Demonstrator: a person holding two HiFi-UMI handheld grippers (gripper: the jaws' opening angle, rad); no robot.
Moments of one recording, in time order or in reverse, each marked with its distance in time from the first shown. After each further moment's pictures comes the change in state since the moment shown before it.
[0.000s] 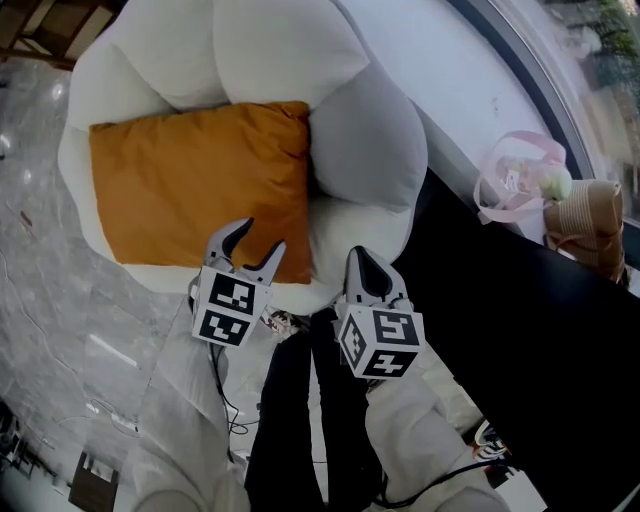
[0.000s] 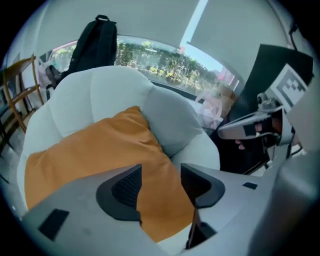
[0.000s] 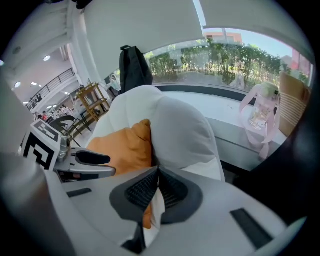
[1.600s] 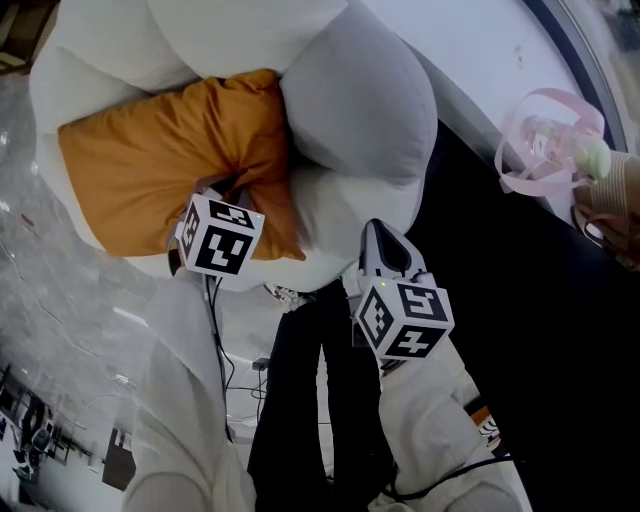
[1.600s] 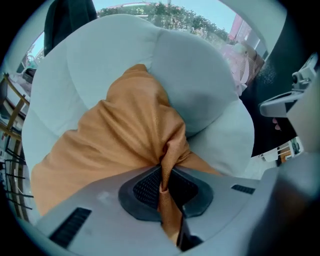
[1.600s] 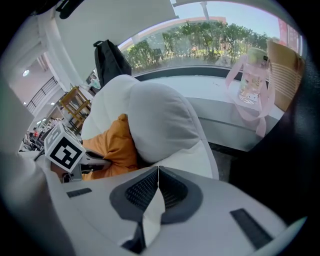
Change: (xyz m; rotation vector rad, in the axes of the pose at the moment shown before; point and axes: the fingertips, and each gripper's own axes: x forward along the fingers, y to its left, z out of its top) left arm 0.078 0.055 -0.034 0.075 0.398 0.113; right arm 0.030 -0.056 -0.025 0.175 0.113 -0.021
